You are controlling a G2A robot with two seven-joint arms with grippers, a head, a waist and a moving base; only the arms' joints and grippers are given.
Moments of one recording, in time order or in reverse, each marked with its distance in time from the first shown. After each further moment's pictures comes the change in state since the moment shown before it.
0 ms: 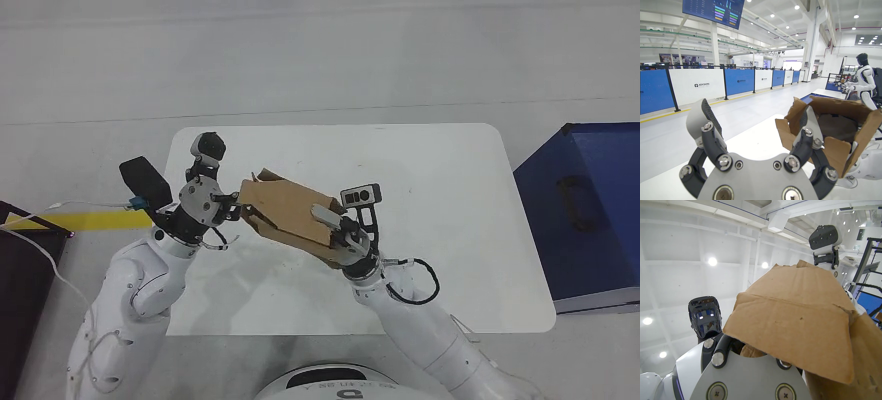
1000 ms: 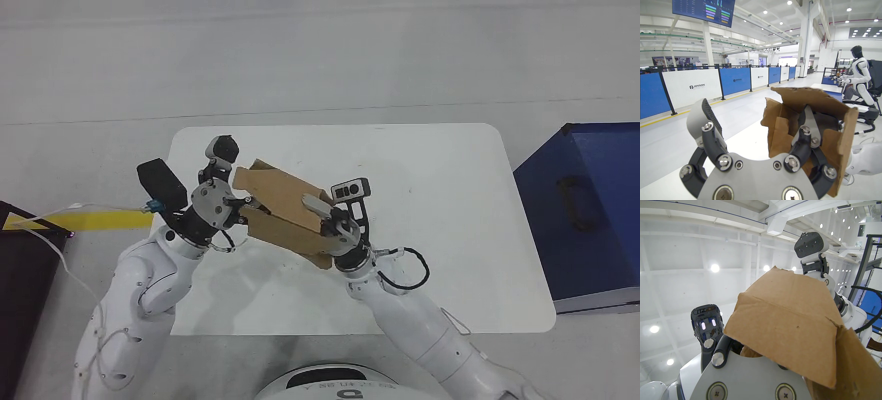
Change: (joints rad) left arm -0.021 -0.006 0.039 0.013 0.050 -0.037 0.005; right arm 0.042 -0.043 -0.010 0.068 0.024 0.049 -0.017
